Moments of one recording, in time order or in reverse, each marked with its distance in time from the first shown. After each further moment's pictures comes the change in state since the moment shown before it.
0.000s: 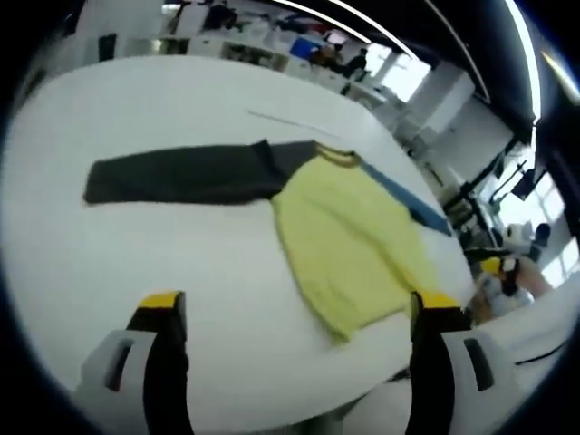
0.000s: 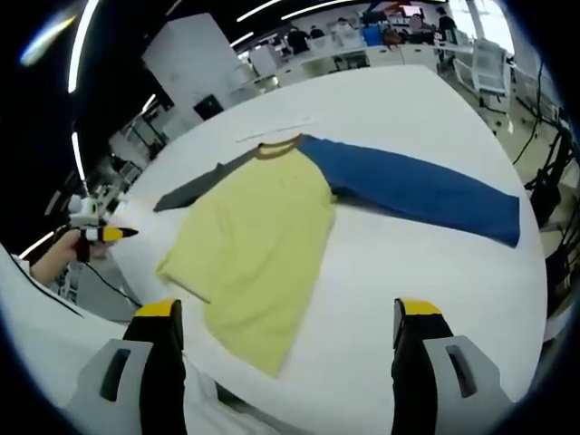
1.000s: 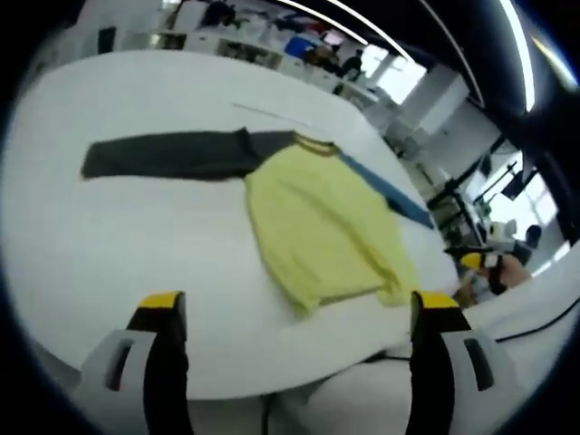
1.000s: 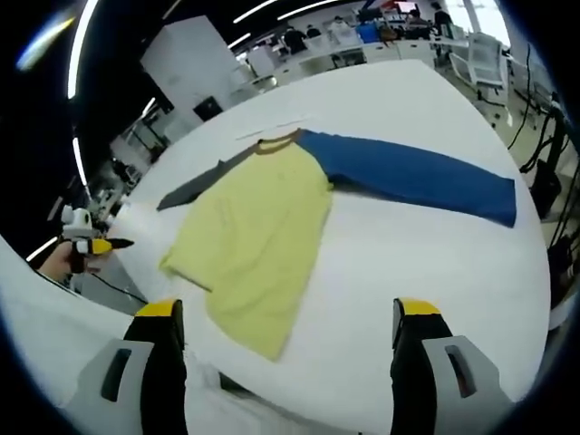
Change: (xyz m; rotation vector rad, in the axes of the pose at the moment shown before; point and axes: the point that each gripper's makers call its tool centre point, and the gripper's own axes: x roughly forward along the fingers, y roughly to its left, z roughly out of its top) left arm -0.017 -0.031 -0.028 -0.016 -0.004 -0.028; right arm -0.009 -0.001 -0.020 0.024 0.003 0.019
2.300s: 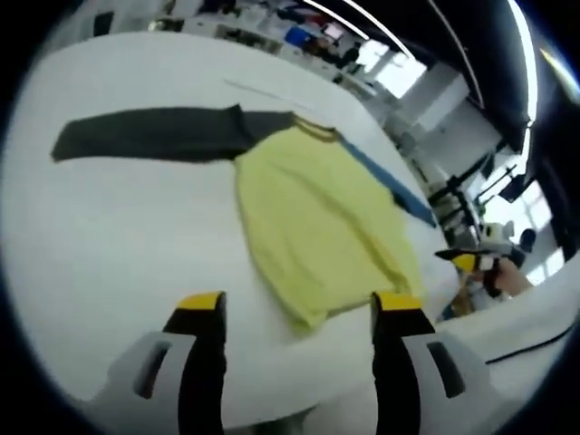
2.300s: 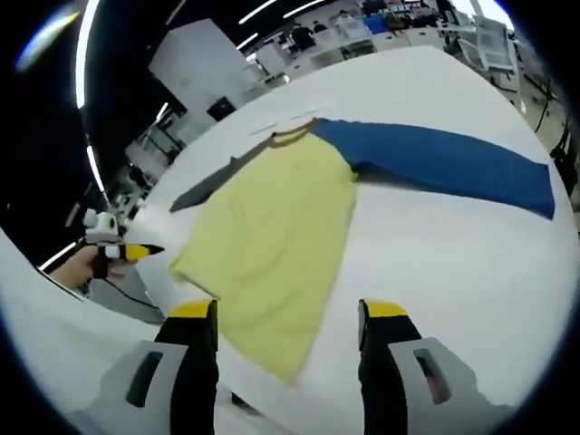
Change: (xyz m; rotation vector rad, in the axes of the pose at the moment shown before) left arm 0.057 0.003 -0.010 -0.039 0.052 -0.047; right arm 0.043 0.010 -0.004 0.032 0.015 0.103
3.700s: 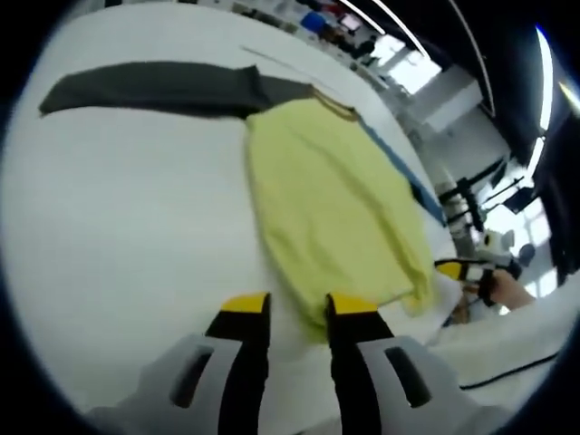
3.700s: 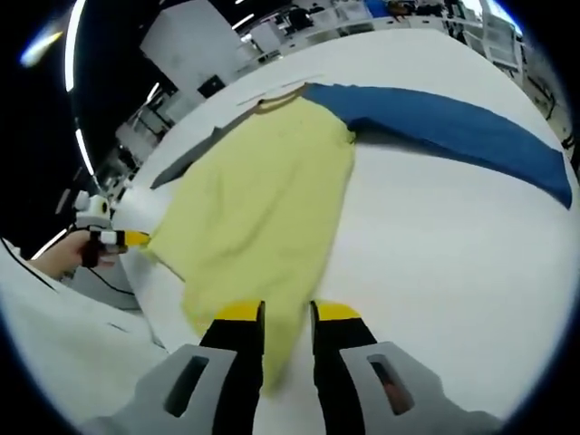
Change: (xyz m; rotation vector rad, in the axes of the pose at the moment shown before) left arm 0.036 0.019 -0.022 -0.093 0.055 -0.006; right arm 0.039 -0.015 -0.025 -0.015 0.087 -0.043
